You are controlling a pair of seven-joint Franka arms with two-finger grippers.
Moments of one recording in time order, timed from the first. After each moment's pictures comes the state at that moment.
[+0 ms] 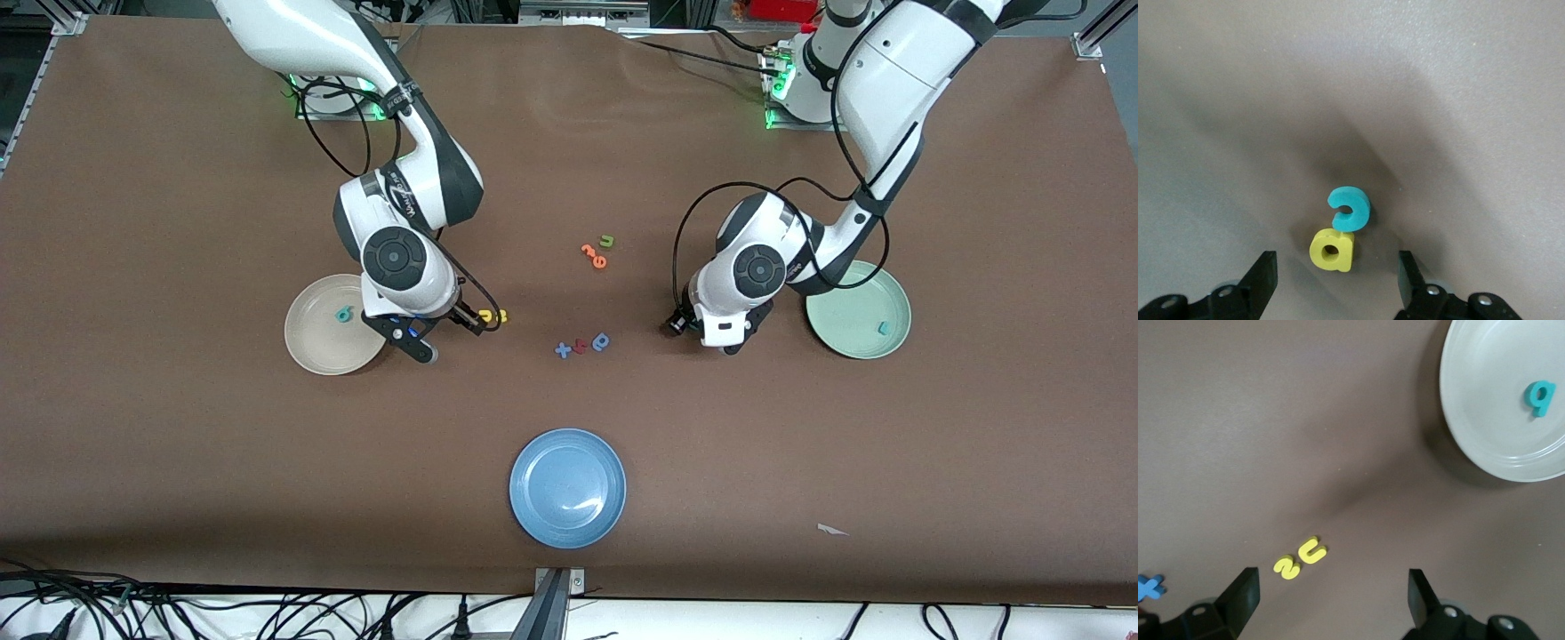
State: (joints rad) left arm -0.07 0.64 -0.43 -1.93 0.07 2.39 -1.39; right arm 0.57 0.57 -0.06 -1.62 0.09 2.04 1.10
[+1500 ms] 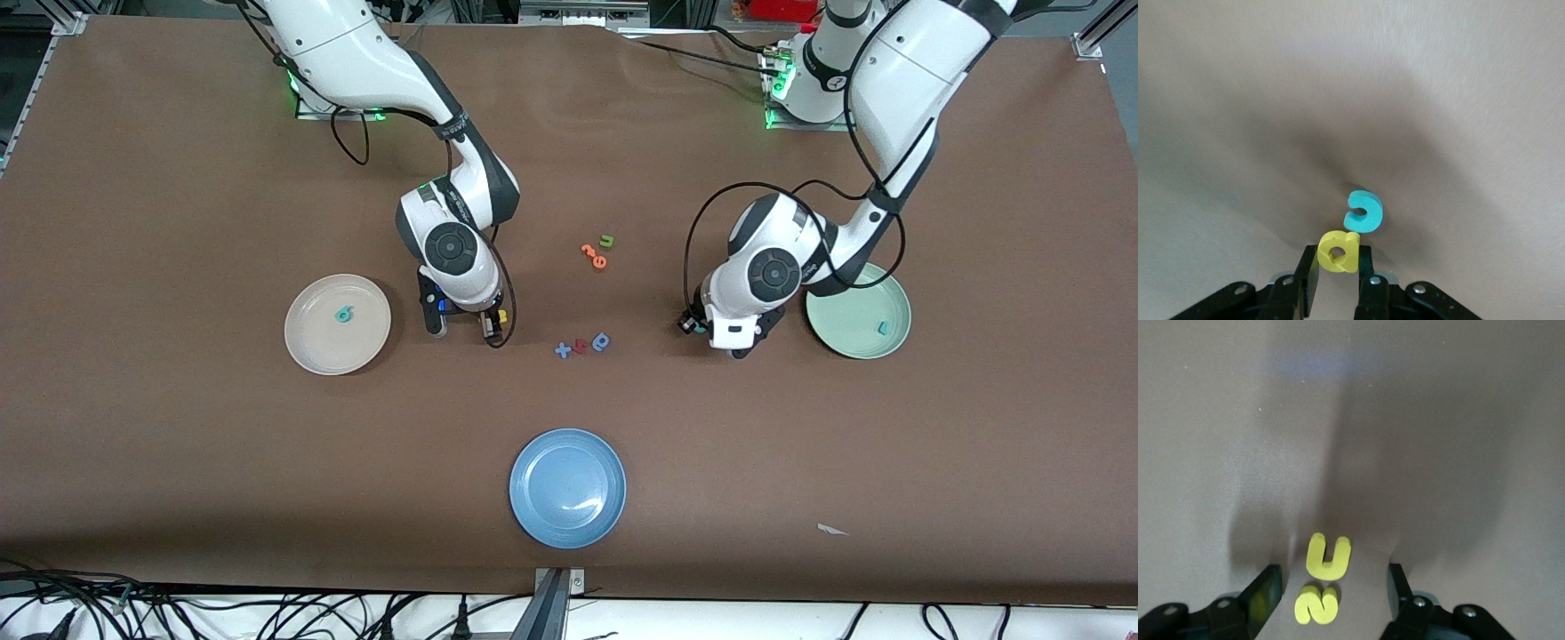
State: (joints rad) left arm -0.02 0.60 -0.43 -1.92 0.07 2.32 -1.27; right arm 0.67 0.69 -0.06 -1.77 0.12 2.41 1.87
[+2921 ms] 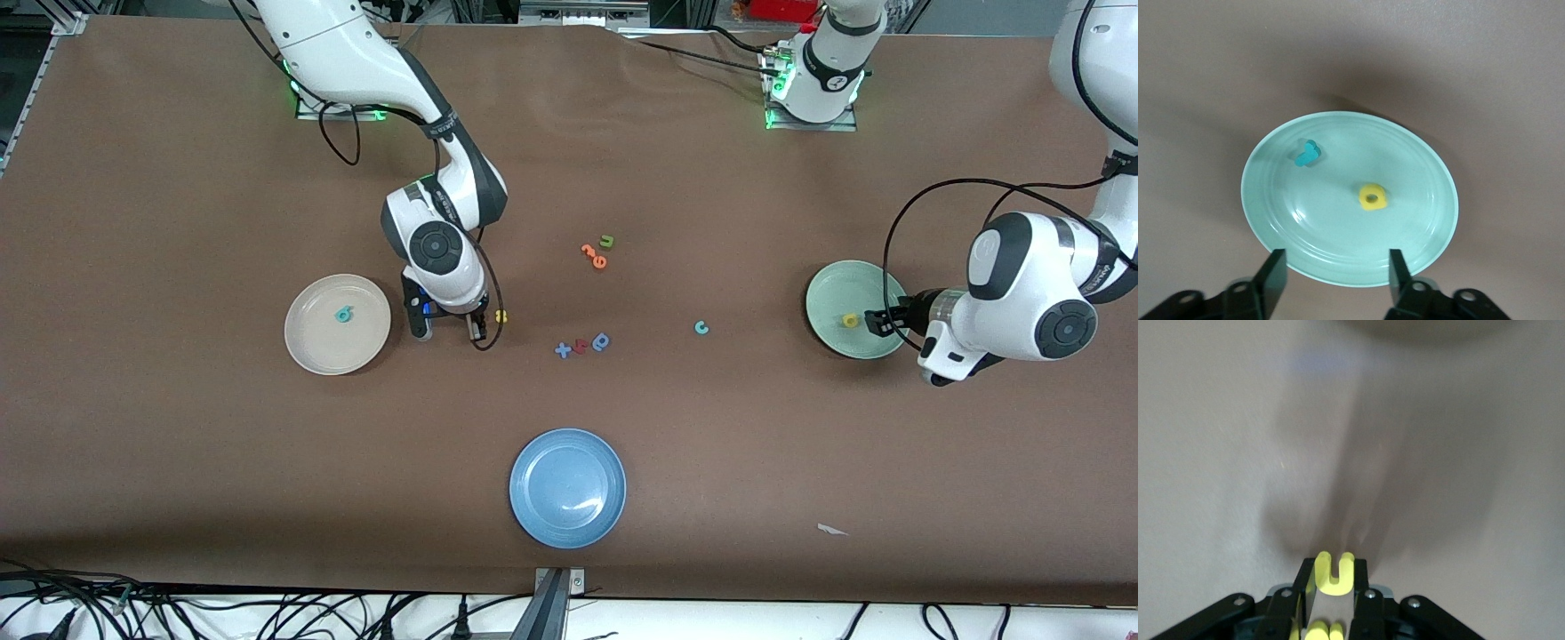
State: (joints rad) left arm 0.55 0.53 -0.54 -1.79 0.22 1.84 -0.52; right arm 0.67 0.64 -0.12 -1.79 0.10 2.37 1.78
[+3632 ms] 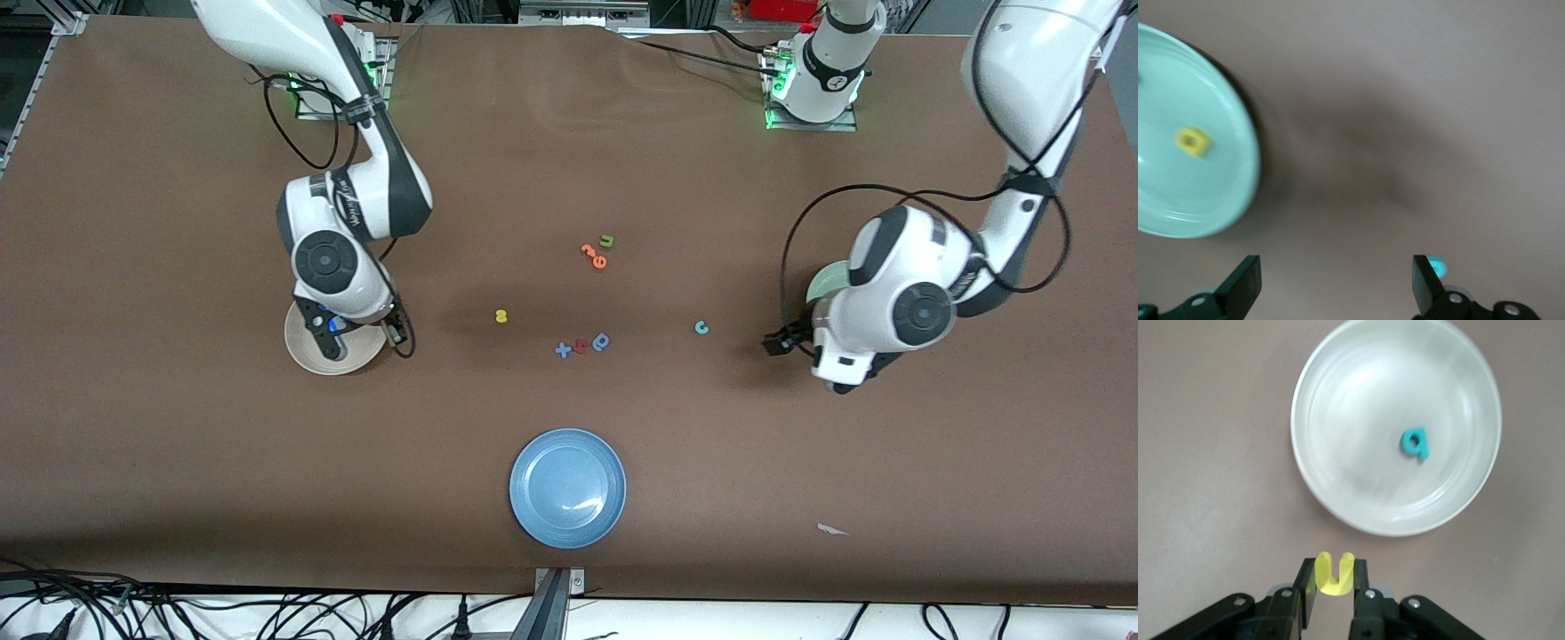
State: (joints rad) left arm 0.26 0.59 -0.57 -1.76 0.17 2.05 -1.01; right arm 0.67 0.49 -0.34 -1.79 0.10 2.08 1.31
